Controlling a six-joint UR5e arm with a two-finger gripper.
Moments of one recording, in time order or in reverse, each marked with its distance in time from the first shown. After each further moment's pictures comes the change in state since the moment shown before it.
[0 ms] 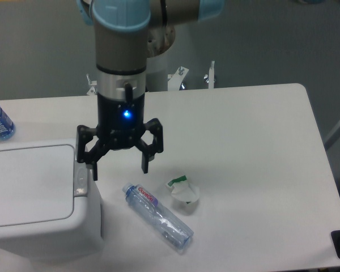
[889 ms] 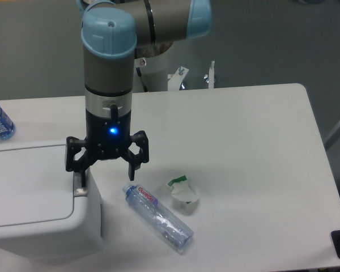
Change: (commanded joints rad) arm -0.011 -0.015 -0.015 0.002 0.002 -0.002
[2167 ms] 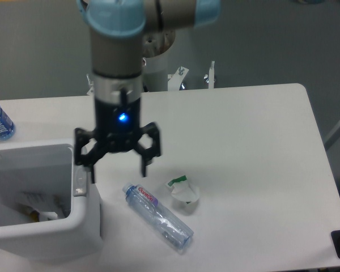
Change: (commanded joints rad) arm 0.158 0.063 0.095 0.035 0.049 0.181
